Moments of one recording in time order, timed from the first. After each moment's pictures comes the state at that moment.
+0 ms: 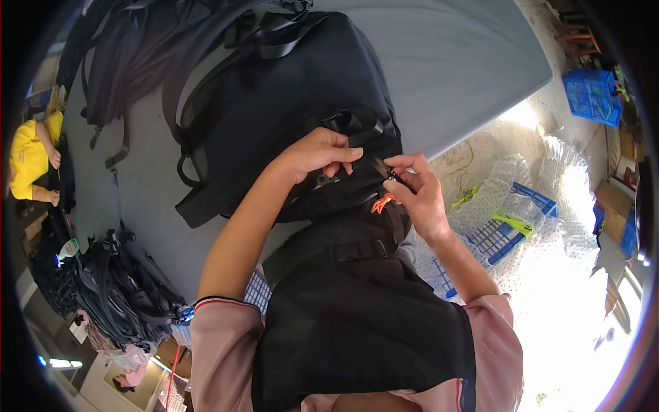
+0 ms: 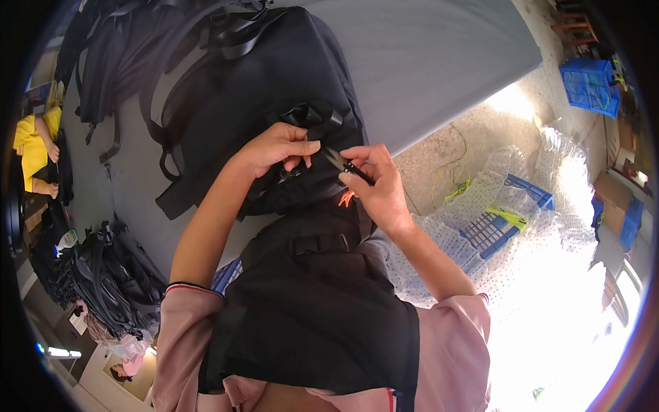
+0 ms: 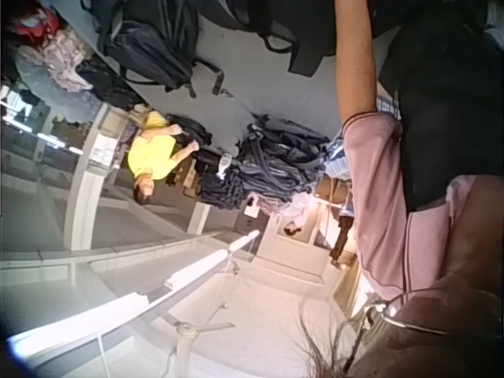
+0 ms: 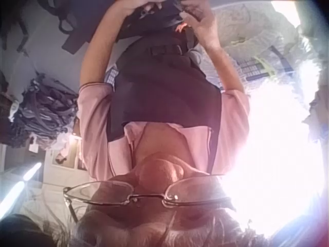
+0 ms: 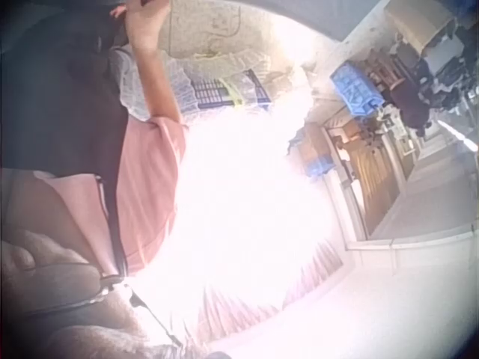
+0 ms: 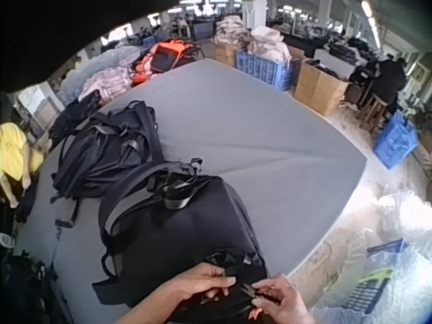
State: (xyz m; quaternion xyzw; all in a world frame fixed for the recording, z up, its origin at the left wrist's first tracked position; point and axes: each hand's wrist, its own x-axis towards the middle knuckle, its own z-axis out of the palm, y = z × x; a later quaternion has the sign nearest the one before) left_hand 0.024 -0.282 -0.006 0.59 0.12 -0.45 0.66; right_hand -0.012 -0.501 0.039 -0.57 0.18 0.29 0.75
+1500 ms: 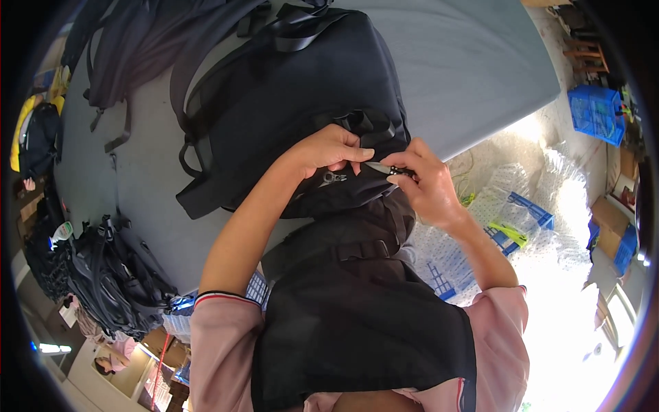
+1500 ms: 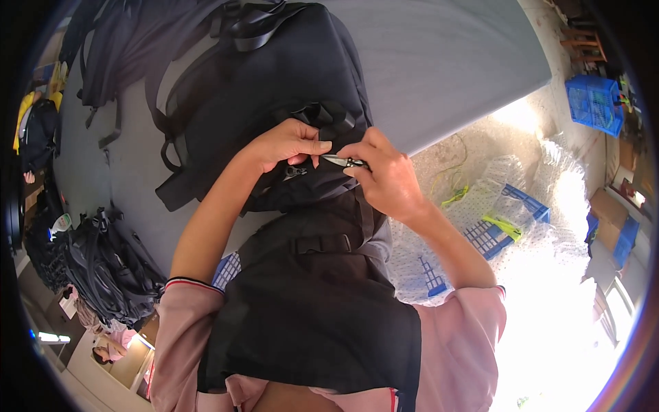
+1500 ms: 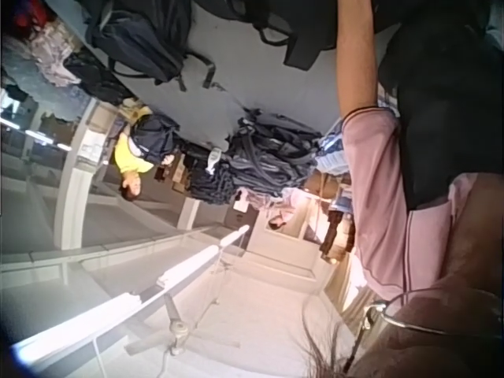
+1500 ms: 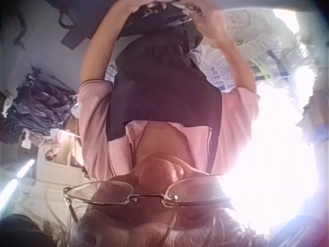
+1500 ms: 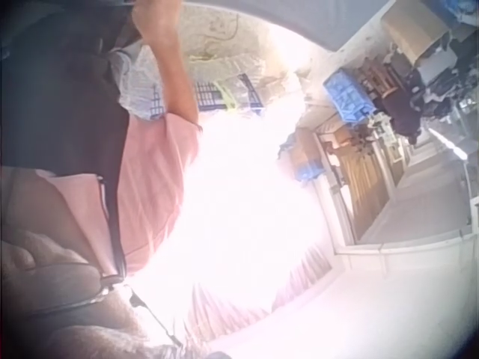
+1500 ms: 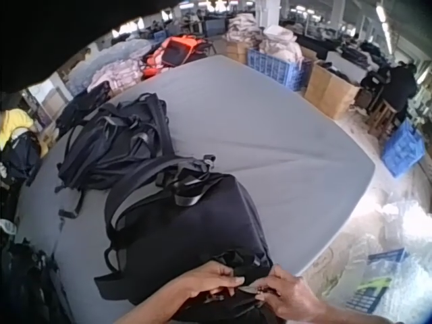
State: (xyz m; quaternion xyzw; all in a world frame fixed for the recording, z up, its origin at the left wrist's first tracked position) left_hand 0.027 -0.283 -0.003 0.57 0.14 -0.46 0.67; right_hand 0.026 -0.501 0.045 -0.85 -0.25 0.22 0.42
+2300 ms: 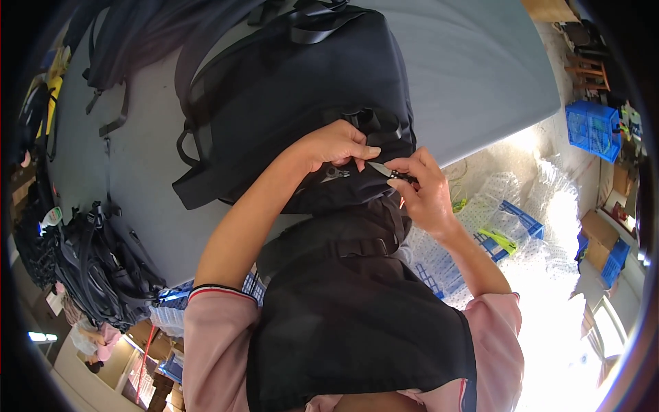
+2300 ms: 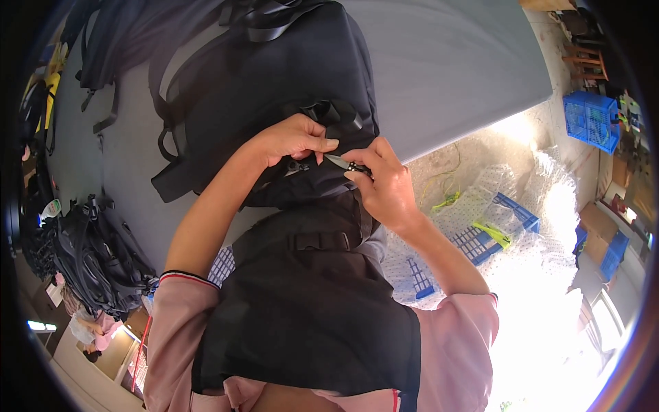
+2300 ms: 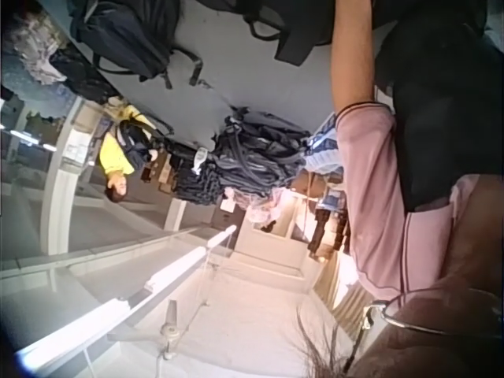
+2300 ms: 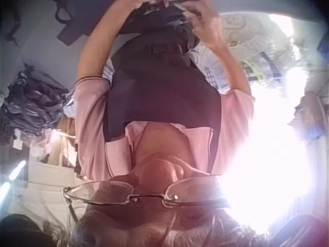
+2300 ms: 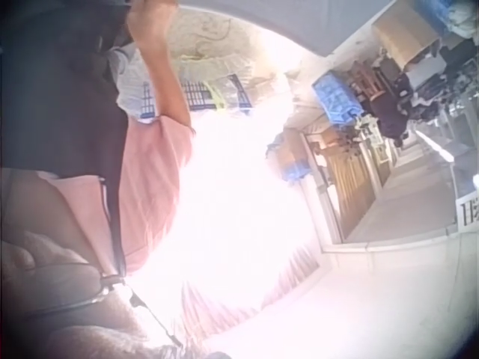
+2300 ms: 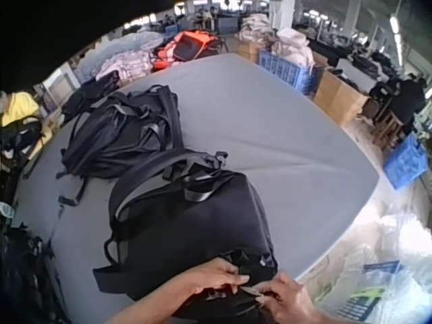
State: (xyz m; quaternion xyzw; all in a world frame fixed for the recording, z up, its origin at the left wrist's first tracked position) left_hand 0.027 -0.281 -0.016 0.56 0.12 -0.46 0.68; right_hand 0.010 -0.492 0.041 -0.85 -0.18 0.21 0.45
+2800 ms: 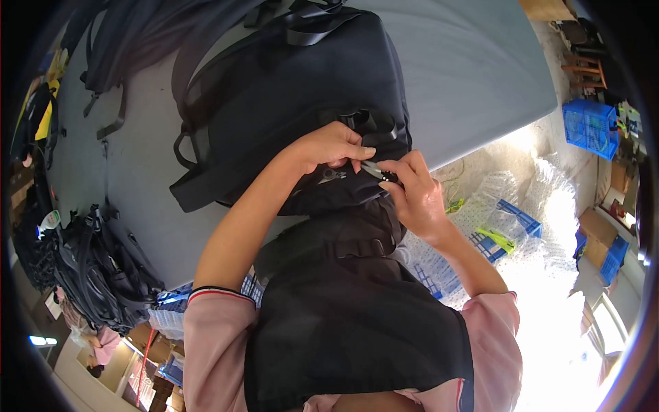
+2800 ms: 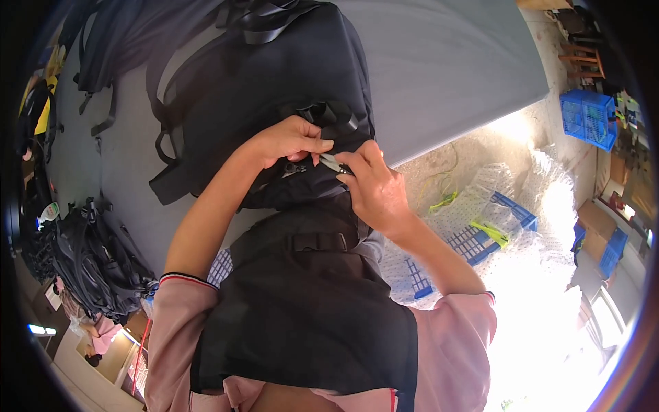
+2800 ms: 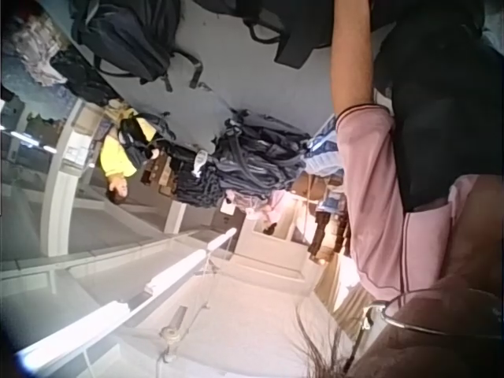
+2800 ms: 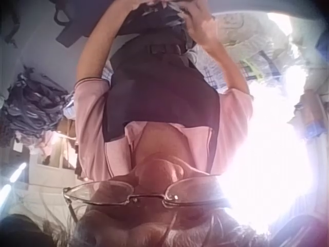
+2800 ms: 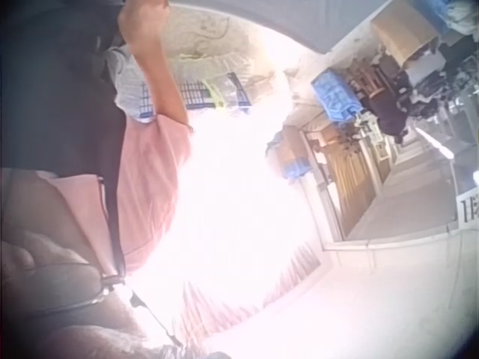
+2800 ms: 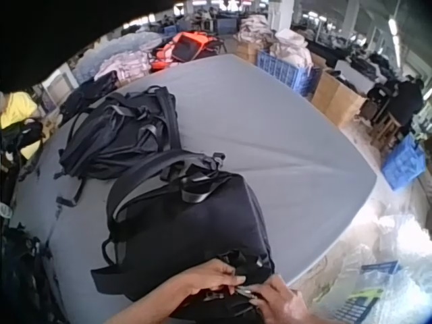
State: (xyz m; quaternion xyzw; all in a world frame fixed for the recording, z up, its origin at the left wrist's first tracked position) left_hand 0.027 -0.280 -0.014 0.57 0.11 -0.46 0.68; right_hand 0.005 -0.486 0.048 -0.89 -0.25 0.16 0.36
